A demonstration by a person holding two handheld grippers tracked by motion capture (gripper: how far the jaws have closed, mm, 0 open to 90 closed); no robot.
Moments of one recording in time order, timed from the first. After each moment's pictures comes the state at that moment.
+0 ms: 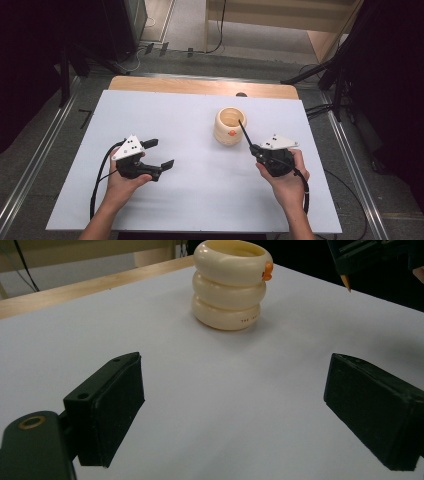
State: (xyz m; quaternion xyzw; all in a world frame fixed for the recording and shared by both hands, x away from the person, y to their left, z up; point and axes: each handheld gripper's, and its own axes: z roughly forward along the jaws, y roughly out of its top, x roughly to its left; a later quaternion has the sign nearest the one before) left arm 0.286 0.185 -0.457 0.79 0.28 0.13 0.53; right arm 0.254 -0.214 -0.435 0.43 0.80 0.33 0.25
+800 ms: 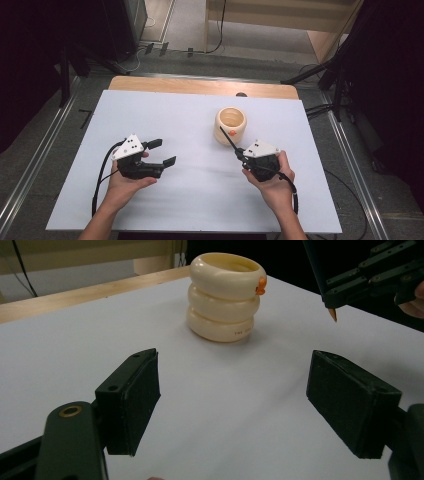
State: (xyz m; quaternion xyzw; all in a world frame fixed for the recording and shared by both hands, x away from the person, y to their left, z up) left arm 0.284 0.180 -0.452 0.78 0.28 0.12 0.54; right arm 0.249 -0.179 -0.441 0.36 0.83 0.34 0.26
